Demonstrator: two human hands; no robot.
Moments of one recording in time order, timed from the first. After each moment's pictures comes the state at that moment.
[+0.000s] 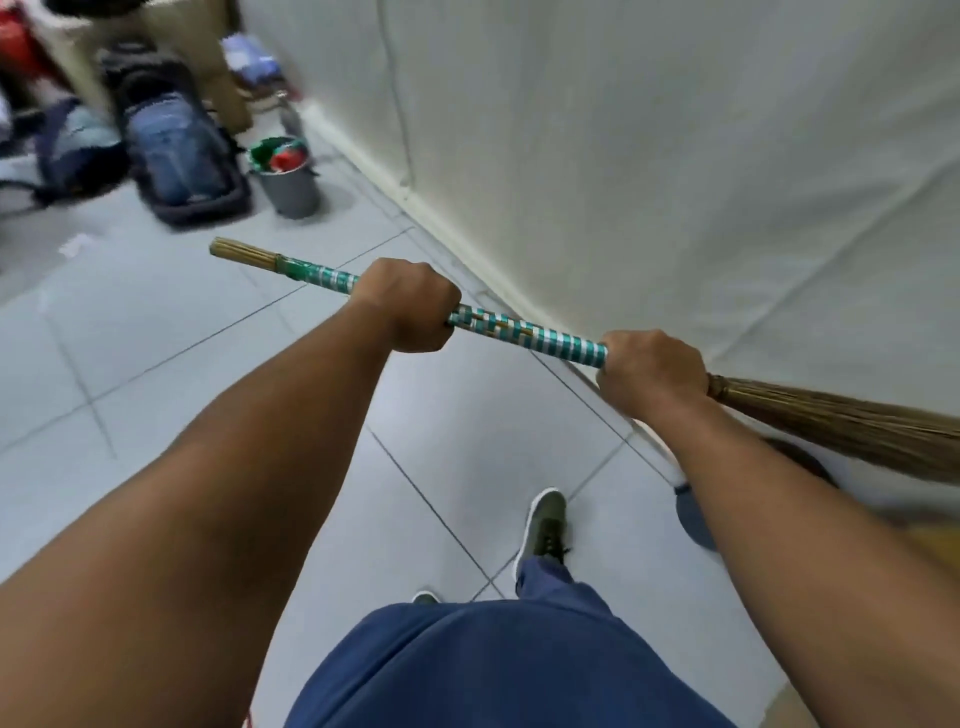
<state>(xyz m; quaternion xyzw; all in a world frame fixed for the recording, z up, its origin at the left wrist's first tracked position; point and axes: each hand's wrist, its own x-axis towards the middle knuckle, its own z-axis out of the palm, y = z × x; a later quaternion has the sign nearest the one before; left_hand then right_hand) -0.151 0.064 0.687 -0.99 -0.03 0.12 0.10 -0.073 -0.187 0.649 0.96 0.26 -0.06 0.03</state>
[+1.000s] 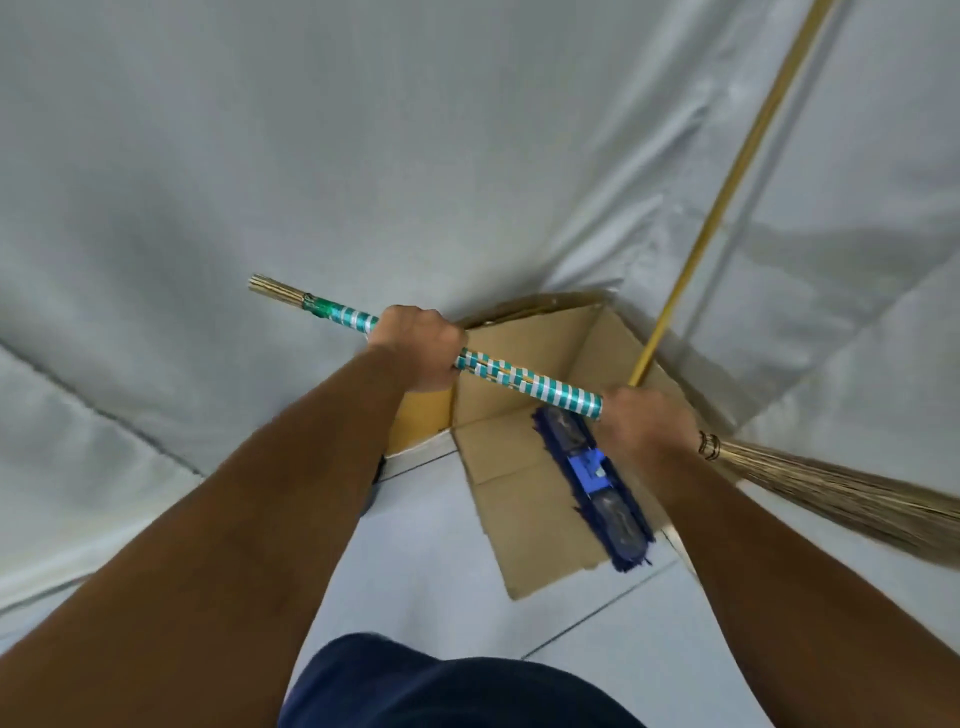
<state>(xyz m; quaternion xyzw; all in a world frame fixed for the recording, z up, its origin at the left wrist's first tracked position) -0.140 -0.720 0.715 -0.81 0.57 -0.03 0.15 -0.360 -0.840 0.685 0.91 -0.41 -0.04 0.00</state>
